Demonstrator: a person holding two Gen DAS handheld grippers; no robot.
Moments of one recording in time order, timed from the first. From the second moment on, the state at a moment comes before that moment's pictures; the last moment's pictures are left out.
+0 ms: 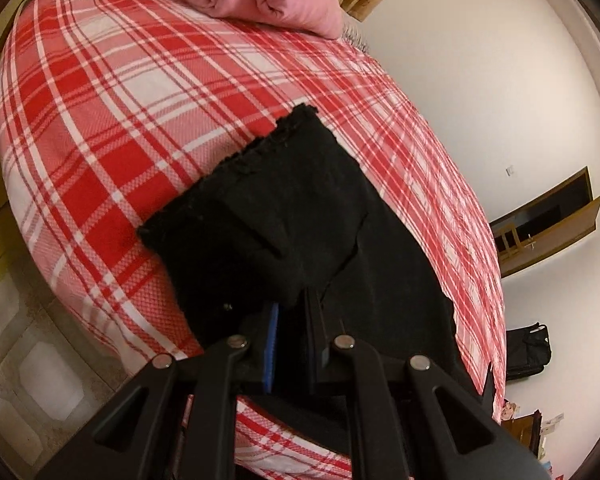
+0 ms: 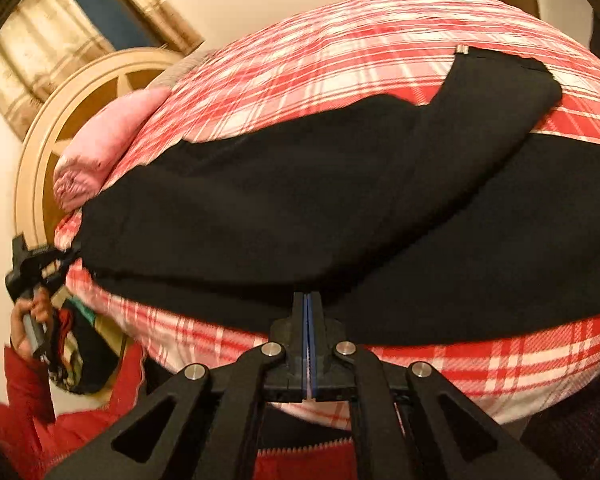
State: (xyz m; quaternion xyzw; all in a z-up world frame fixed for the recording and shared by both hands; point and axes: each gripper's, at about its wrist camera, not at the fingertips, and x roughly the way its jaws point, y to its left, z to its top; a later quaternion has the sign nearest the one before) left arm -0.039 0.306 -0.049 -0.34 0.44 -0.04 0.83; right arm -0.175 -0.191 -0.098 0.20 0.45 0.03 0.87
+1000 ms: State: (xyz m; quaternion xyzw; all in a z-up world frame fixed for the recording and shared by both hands) left arm -0.016 0.281 -0.055 -0.34 0.43 -0.04 0.84; right arm -0.115 -0.015 -0.125 -0.24 0.34 0.18 0.89
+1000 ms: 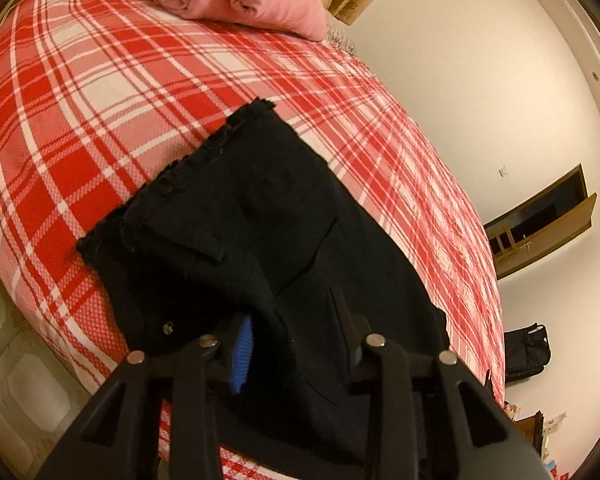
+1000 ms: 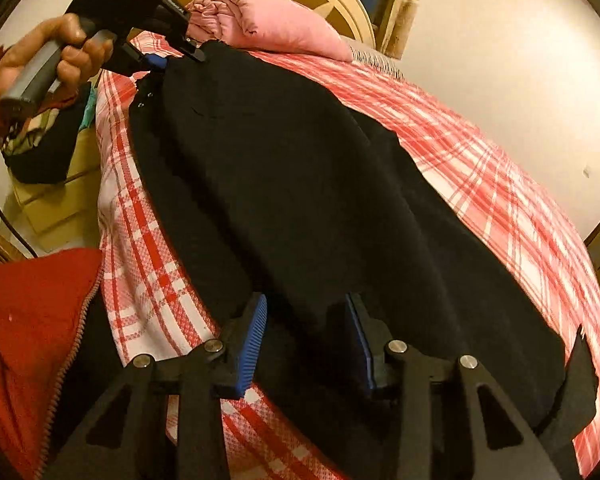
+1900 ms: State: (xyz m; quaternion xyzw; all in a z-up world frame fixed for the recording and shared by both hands) left arm -0.038 0.296 -0.086 -0.27 0.47 0.03 0.84; right arm -0.132 -0.016 -0.121 -0.19 0.39 0.26 0.86
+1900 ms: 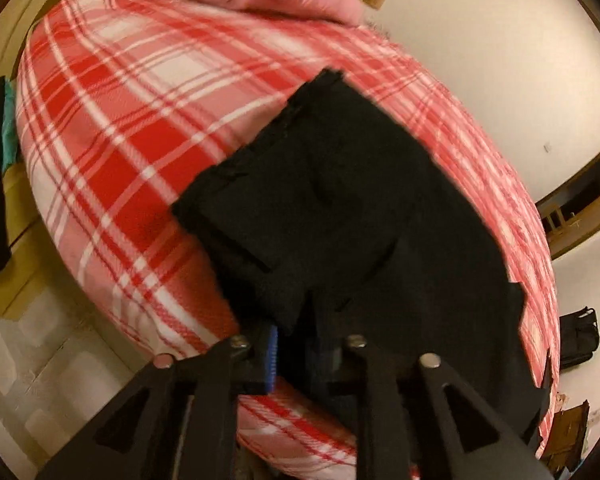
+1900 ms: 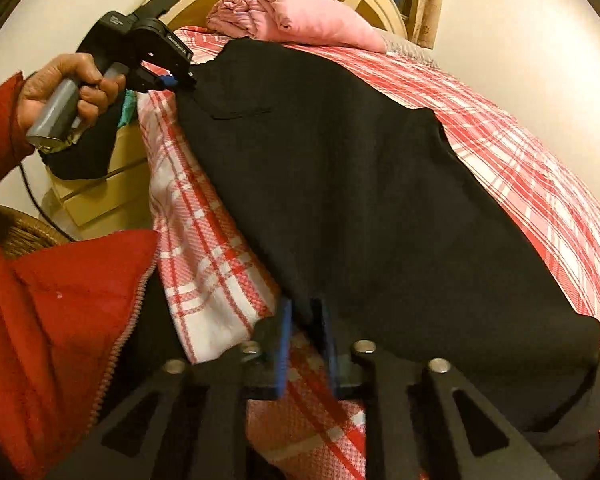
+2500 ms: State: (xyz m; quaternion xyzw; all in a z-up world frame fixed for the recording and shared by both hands) left arm -0.006 0.227 -0.045 -0.08 0.38 0.06 0.92; right arm 0.081 -0.041 -0.086 0.06 0.40 0.27 0.87
